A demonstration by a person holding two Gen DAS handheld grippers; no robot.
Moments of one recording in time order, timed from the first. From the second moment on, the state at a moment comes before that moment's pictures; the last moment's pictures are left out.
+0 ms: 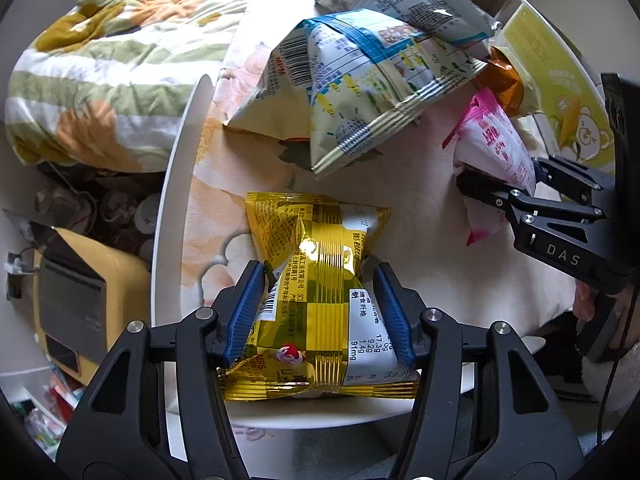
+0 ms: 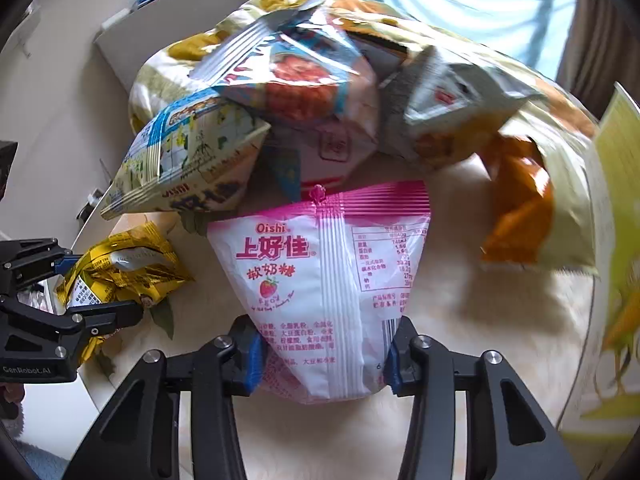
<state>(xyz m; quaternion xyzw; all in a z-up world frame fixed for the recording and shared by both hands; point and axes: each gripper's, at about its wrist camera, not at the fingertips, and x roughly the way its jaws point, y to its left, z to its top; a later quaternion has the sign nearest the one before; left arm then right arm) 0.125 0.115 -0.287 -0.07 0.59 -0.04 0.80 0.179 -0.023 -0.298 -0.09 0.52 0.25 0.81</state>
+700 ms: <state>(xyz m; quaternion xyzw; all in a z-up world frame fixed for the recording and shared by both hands) 0.120 0.076 -0.247 -0.12 0.55 -0.12 0.81 0.128 -0.100 -0.247 -0.02 0.51 0.19 0.84</state>
